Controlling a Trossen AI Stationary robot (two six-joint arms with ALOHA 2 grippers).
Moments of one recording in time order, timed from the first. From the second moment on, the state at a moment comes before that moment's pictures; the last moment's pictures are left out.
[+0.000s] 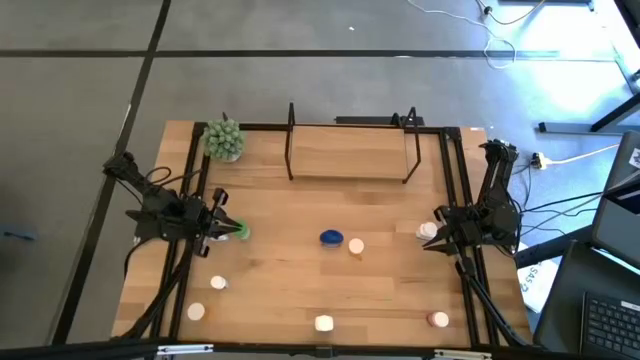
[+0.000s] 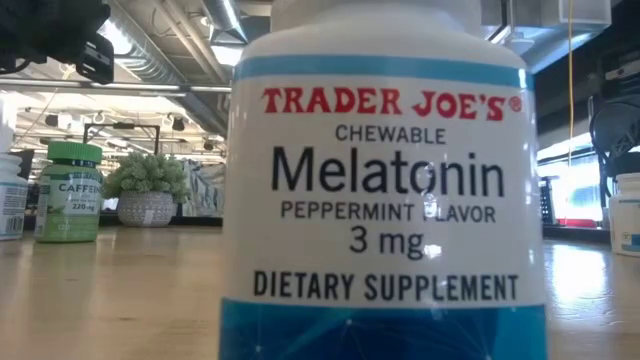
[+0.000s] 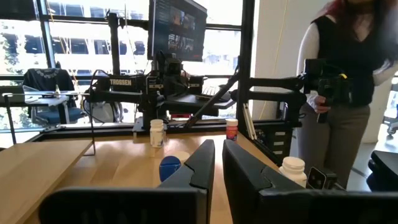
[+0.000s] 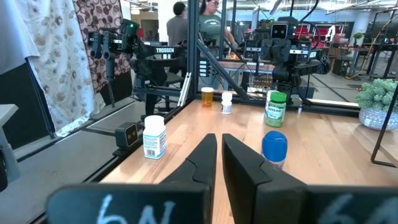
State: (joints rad) left arm -0.62 0.00 0.01 0.27 -0.48 0.09; right arm 1.14 0.02 0.01 0.06 0.85 -0.03
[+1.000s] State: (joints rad) left arm -0.62 0.00 0.01 0.27 -0.48 0.09; right arm 1.03 0.09 0.51 -0.52 0.84 0.11
